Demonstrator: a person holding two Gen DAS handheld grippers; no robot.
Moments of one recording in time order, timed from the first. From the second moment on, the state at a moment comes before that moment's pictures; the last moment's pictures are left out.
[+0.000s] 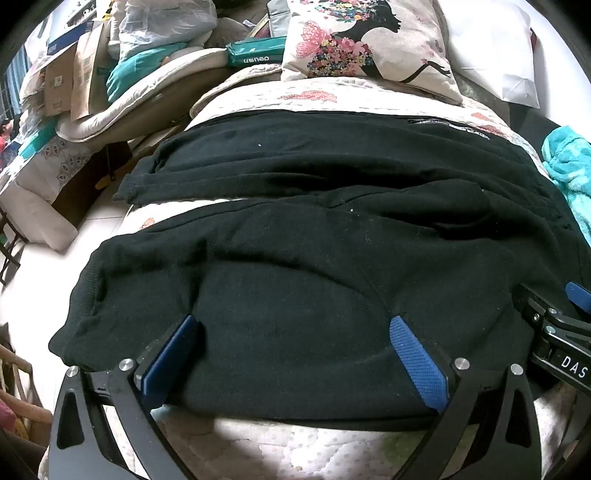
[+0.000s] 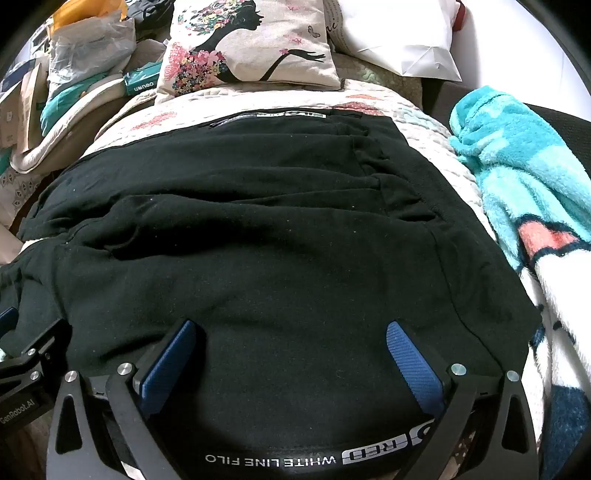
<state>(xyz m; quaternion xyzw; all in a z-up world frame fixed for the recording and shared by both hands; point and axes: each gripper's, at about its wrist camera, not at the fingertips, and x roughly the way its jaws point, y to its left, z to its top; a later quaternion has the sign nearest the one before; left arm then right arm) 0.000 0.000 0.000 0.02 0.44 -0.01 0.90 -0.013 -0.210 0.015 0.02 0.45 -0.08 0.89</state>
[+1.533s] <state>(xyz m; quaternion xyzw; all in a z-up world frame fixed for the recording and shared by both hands) 0.002 0.000 0.003 0.02 0.45 -0.03 0.89 -0.012 -0.209 0.015 0.02 0.45 -0.09 0.89</state>
